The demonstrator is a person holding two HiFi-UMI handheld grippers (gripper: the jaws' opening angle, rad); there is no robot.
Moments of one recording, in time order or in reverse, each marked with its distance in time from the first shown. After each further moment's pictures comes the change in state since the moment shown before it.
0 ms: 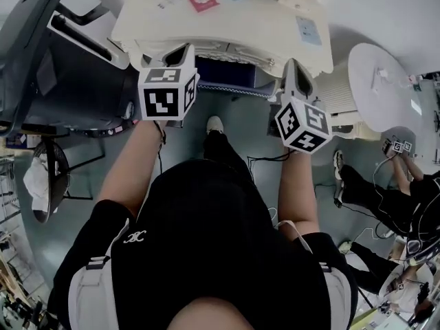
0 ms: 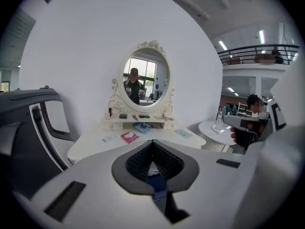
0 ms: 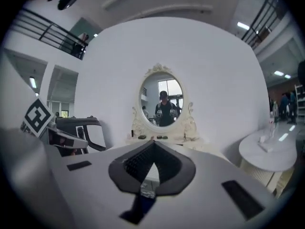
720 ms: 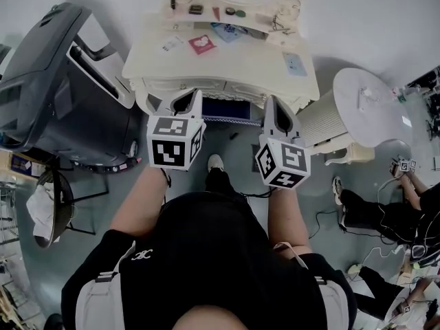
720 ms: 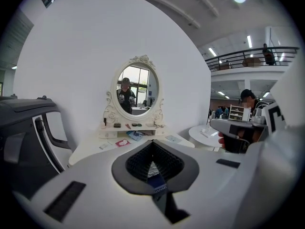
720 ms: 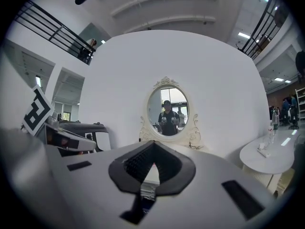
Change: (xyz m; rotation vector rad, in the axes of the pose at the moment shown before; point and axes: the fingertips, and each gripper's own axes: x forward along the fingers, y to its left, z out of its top) left arm -0.072 -0.036 0.025 0.045 -0.090 -0.077; right arm -0.055 0.064 0.033 -0.052 -0.094 0.013
